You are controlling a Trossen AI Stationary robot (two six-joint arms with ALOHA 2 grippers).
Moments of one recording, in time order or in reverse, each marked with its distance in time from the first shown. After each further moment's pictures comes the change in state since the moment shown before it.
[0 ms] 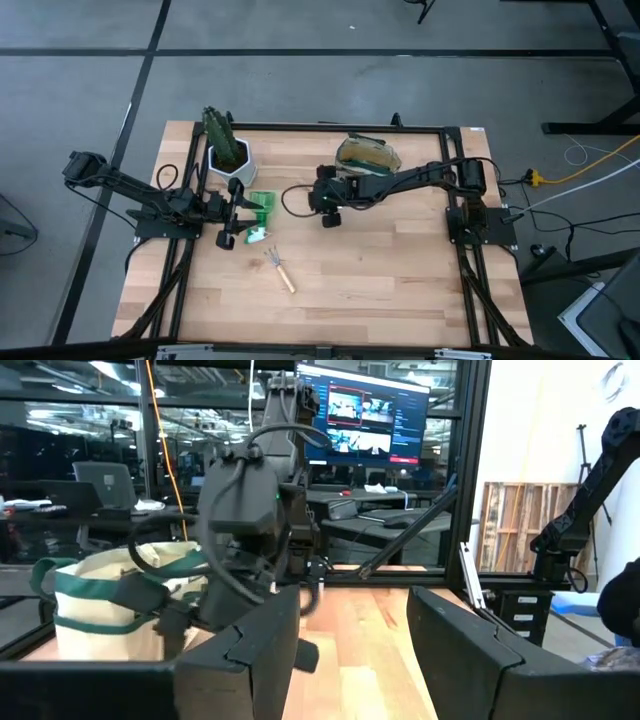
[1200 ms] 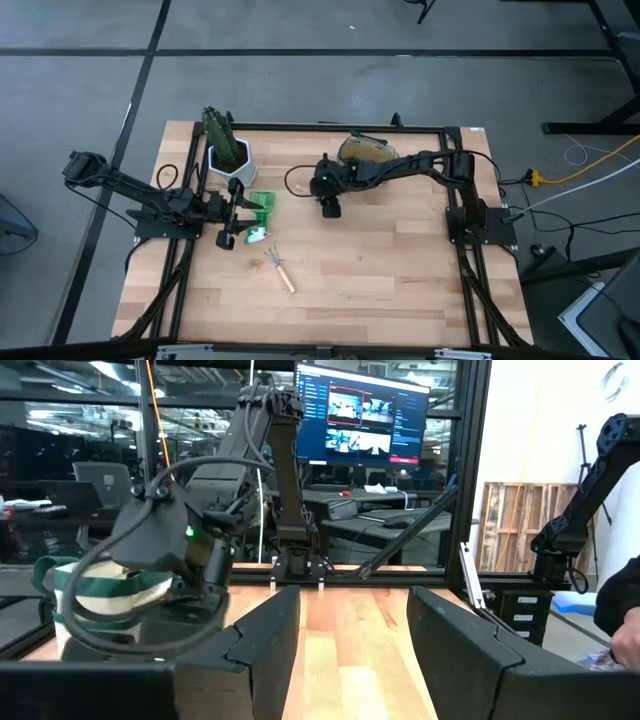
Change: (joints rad) left arm 0.000 0.000 0.000 0.000 0.000 0.000; right arm -0.154 0.084 0.000 0.042 -0.296 0.092
